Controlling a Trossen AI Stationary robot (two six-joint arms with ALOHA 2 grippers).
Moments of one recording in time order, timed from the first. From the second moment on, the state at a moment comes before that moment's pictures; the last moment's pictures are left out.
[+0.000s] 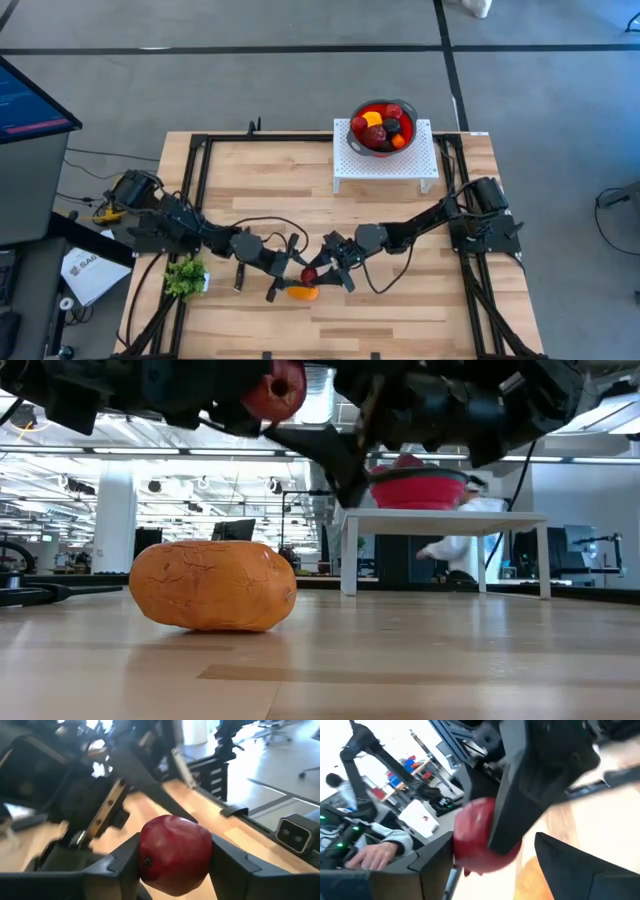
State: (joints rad) left arm -0.39 1.60 0.57 0.88 -0.07 0.20; right arm 0.23 1.90 0.85 0.91 -0.20 0.60
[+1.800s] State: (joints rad) left arm -0.15 1.60 0.49 1.06 0.11 -0.61; right arm 0.49 1.90 1.17 0.24 0.81 -0.16
